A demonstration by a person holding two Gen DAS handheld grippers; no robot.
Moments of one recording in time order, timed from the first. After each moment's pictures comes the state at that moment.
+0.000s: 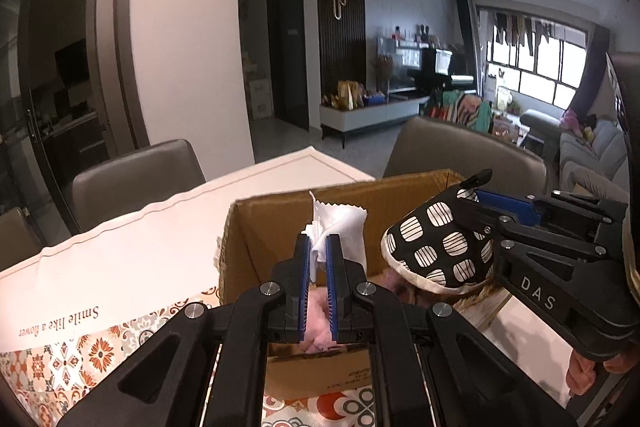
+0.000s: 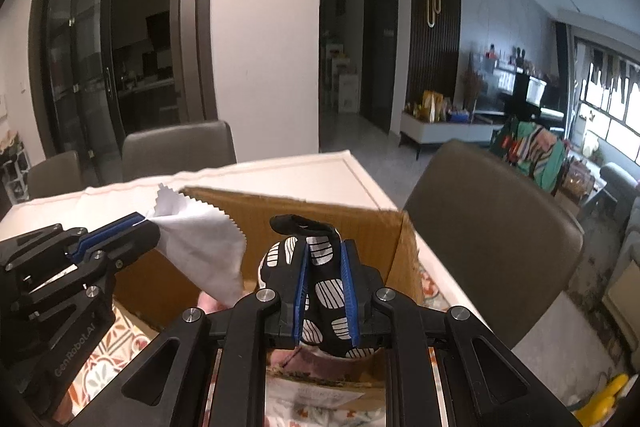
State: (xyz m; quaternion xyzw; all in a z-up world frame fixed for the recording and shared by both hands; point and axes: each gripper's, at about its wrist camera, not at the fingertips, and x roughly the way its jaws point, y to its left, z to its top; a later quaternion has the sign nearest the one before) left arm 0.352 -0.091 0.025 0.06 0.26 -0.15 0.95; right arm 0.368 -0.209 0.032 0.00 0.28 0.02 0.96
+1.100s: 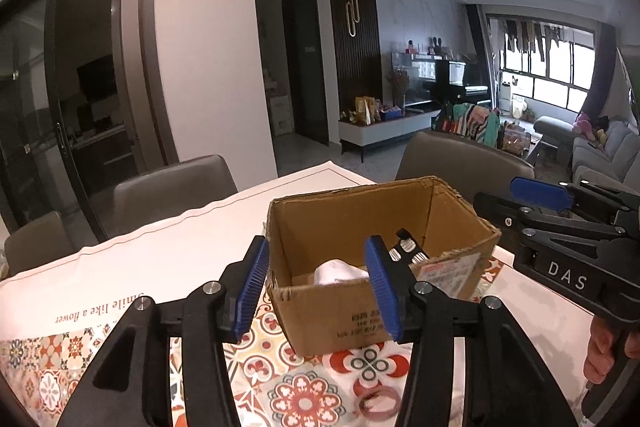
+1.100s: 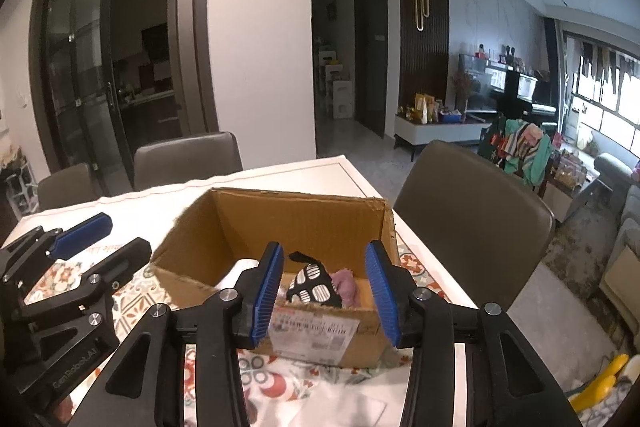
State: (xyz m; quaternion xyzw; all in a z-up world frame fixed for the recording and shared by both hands) left arm 0.277 -0.064 0.064 0.07 0.23 -0.12 0.96; right arm 0.291 -0.205 0.063 0.01 0.25 0.01 0.97
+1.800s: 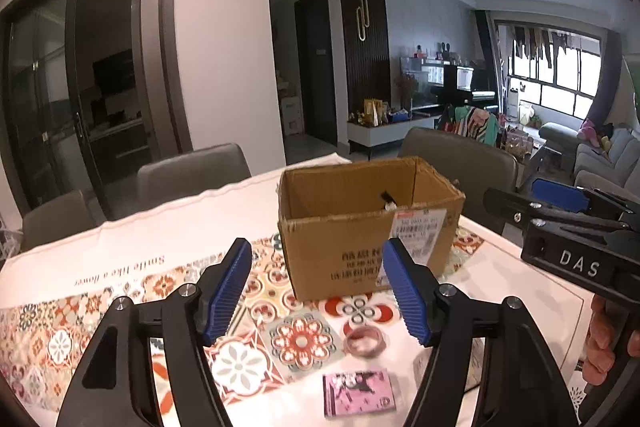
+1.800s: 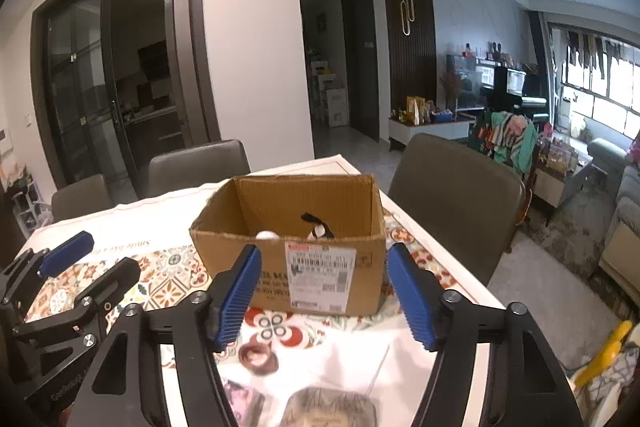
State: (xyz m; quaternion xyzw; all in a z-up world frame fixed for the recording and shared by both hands) left arm 0.197 -0.049 0.056 0.06 0.23 -0.10 0.97; right arm 0.206 -0.206 0.062 0.05 0.24 0.00 0.97
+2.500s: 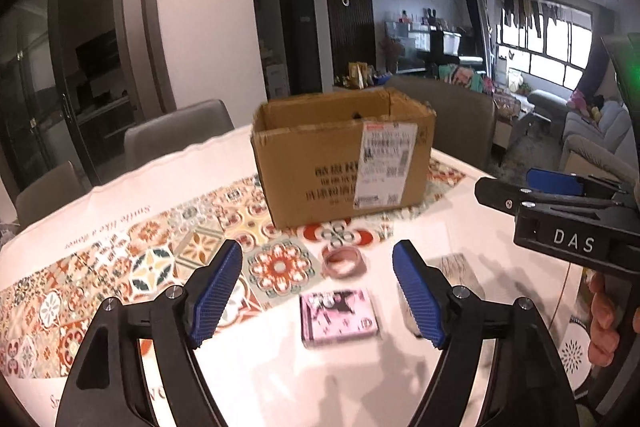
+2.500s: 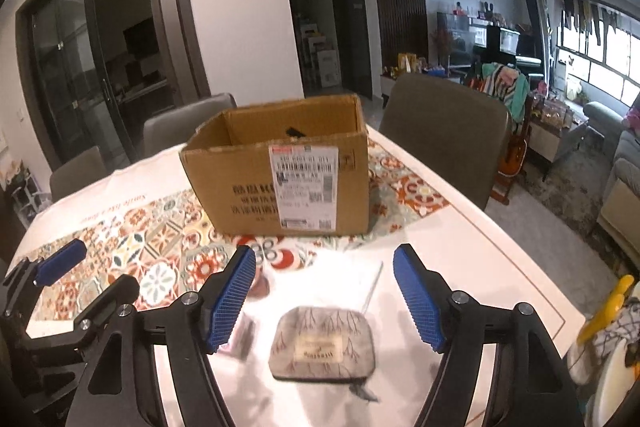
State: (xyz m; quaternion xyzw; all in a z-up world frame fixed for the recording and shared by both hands) left arm 0.152 -0.059 0.000 0.08 0.29 -0.12 0.95; right arm 0.166 -0.215 0.008 0.07 0.31 0.00 0.95
